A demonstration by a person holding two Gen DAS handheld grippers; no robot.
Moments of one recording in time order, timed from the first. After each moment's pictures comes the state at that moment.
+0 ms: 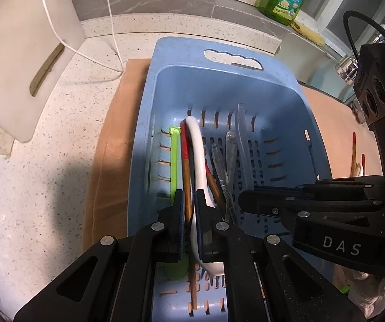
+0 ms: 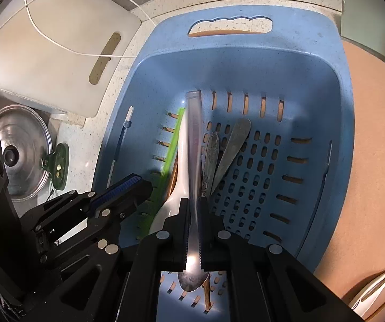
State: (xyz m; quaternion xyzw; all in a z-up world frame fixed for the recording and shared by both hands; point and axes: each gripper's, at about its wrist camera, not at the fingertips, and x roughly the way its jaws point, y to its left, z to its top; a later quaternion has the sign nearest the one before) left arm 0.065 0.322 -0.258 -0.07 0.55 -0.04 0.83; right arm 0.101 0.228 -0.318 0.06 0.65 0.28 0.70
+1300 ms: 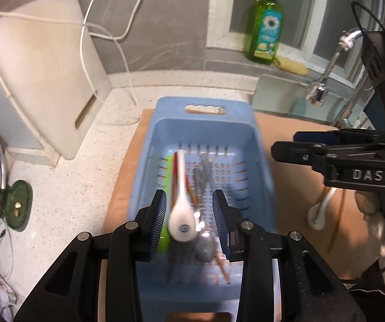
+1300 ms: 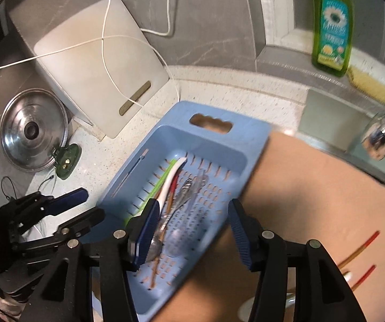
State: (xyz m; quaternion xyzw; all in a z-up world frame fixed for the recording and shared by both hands) left arm -0.005 0.267 -0.172 -0.03 0.45 0.03 0.89; right arm 0.080 0.143 -0.214 -0.03 0.49 0.33 0.81
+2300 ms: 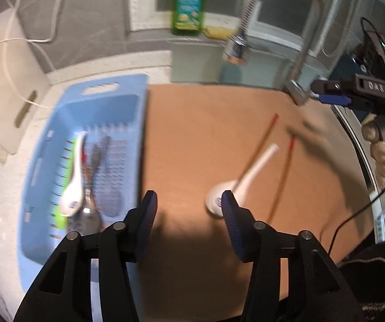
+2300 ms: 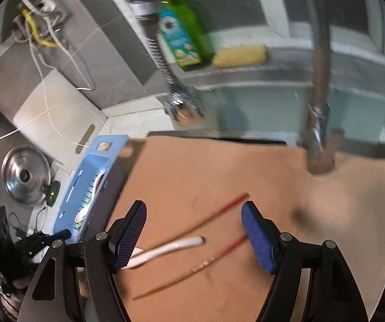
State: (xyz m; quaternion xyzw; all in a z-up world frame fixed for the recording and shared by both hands) left arm -0.009 0.122 -0.210 -0.01 0.49 -0.06 0.87; right arm 0.117 -0.123 -0.236 0.09 0.50 0.27 0.82
